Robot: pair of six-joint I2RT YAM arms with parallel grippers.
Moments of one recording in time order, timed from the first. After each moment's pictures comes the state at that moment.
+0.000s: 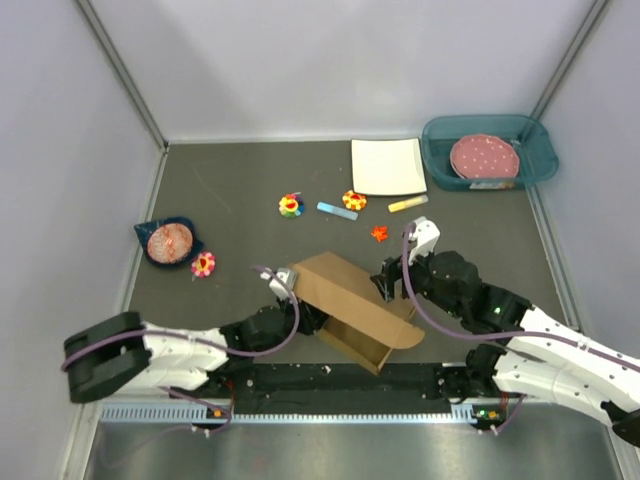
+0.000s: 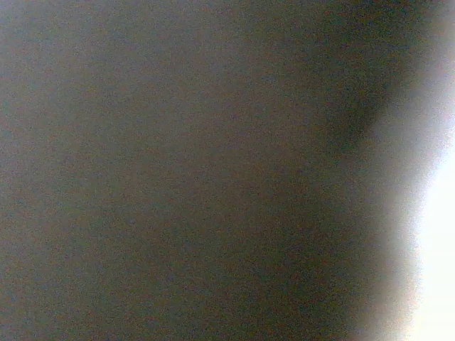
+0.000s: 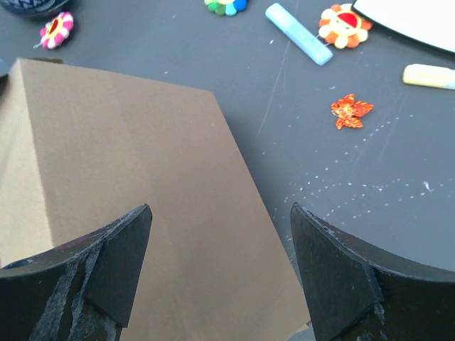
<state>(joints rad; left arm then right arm) -1.15 1.05 0.08 0.66 -0.32 -0.83 0.95 0.76 0.65 -0.29 0.25 0.28</state>
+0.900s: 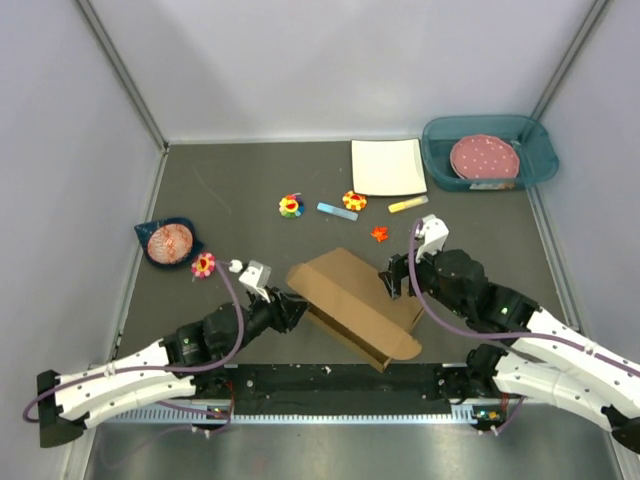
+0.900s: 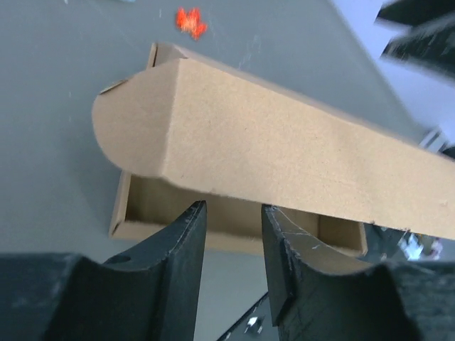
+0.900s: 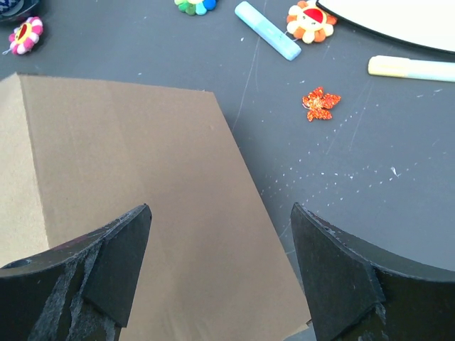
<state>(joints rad) -1.15 0.41 0.29 -0.07 -0.39 -0.61 0.91 0.71 0.68 -0.36 0.29 0.27</state>
